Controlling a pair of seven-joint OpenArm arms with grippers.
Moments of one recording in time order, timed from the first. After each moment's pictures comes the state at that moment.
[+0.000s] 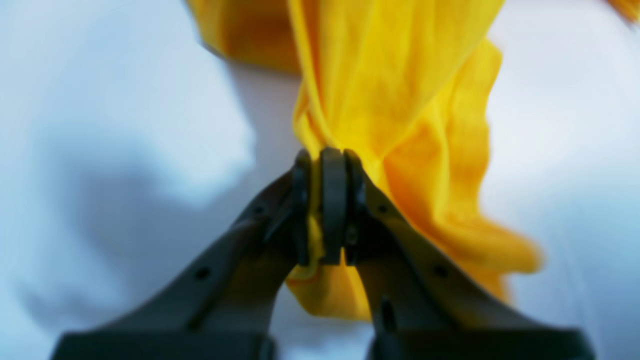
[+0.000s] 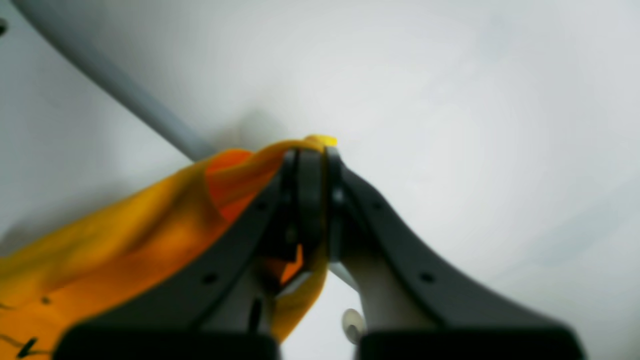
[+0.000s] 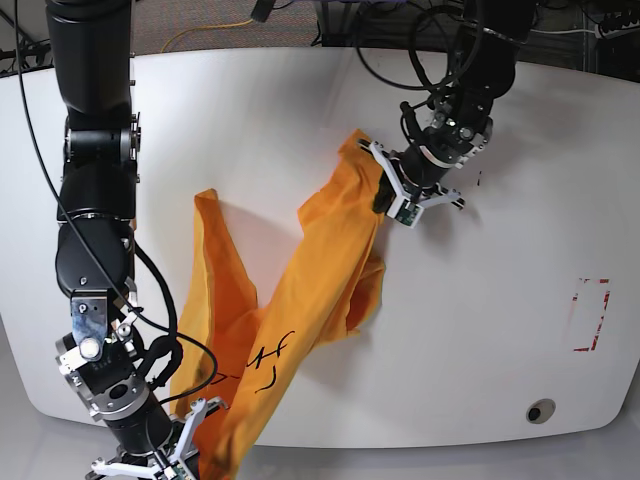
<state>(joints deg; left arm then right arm) 5.9 -12.0 13.6 92.5 -6.6 -15.8 25.0 44.2 18.9 -8.3 92.8 0.9 27.6 -38.2</state>
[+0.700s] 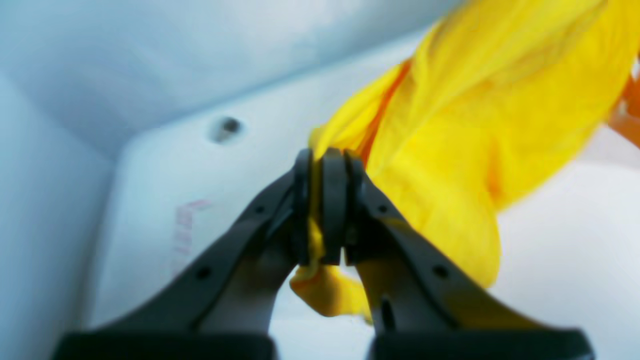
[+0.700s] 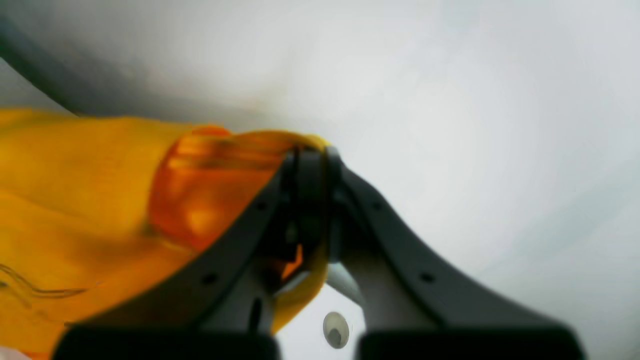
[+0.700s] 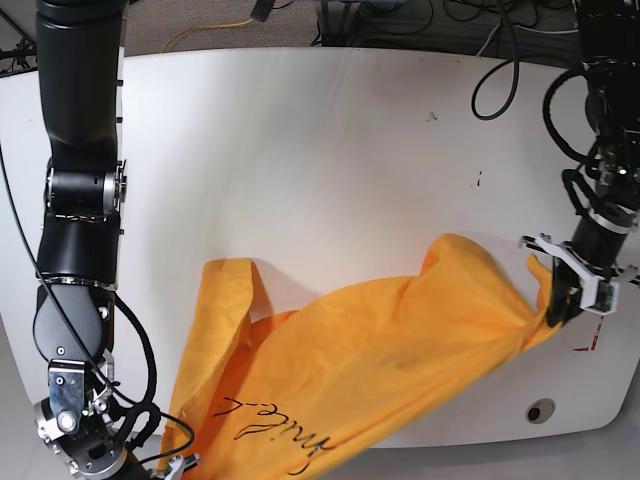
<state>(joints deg) -0.2 -35.1 -11.6 107.5 -27.3 -16.0 28.2 57.1 18.9 -8.5 76.7 1.5 29.7 -37.6</state>
